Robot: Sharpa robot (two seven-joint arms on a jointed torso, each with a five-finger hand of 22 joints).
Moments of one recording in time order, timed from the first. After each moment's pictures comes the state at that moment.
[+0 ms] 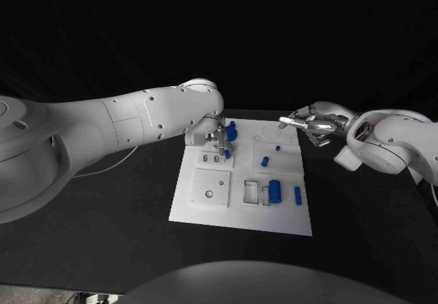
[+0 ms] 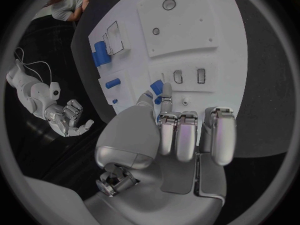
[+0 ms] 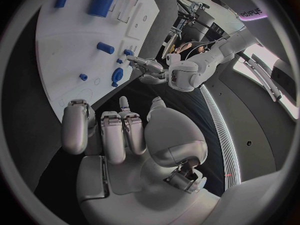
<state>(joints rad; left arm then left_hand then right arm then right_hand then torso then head) 1.42 -0.33 -0.22 1.06 -0.90 0.33 -0.70 1.29 0.17 -0.18 0.22 0.36 1.08 0.05 0.29 0.42 1.46 0.00 1.58 1.31 1.47 -0.04 1.57 1.31 0.02 1.47 0.07 1.54 1.31 1.38 -0.93 -0.22 1.51 -0.76 -0.10 0.03 1.07 0.22 -0.27 0.29 0.26 0.65 0.13 0.35 0.34 1.47 0.04 1.57 1.31 1.47 -0.01 1.55 1.31 0.07 1.39 0.11 1.32 1.31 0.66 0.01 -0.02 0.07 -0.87</state>
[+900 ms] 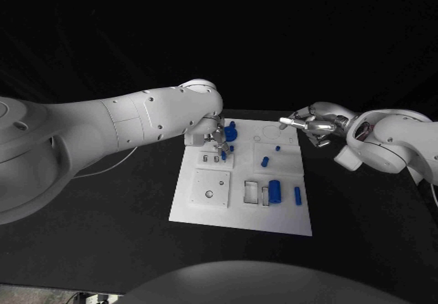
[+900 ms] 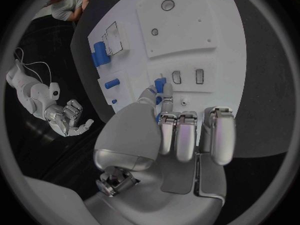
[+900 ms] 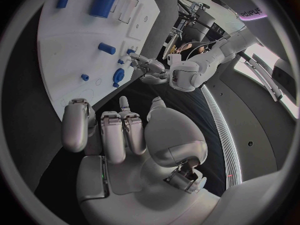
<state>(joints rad) 1.41 -0.33 -0.21 1.06 -0.90 0.34 -0.70 1.37 0.10 -0.03 0.14 0.35 1.08 0.04 0.27 0.48 1.45 0.00 1.58 1.31 1.47 -0.05 1.57 1.31 0.02 1.46 0.06 1.54 1.31 1.38 -0.93 -0.22 1.51 -0.76 -0.09 0.02 1.07 0.23 -0.27 0.29 0.26 0.66 0.13 0.35 0.34 1.47 0.04 1.57 1.31 1.47 -0.01 1.54 1.31 0.07 1.37 0.11 1.30 1.31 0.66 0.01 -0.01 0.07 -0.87</state>
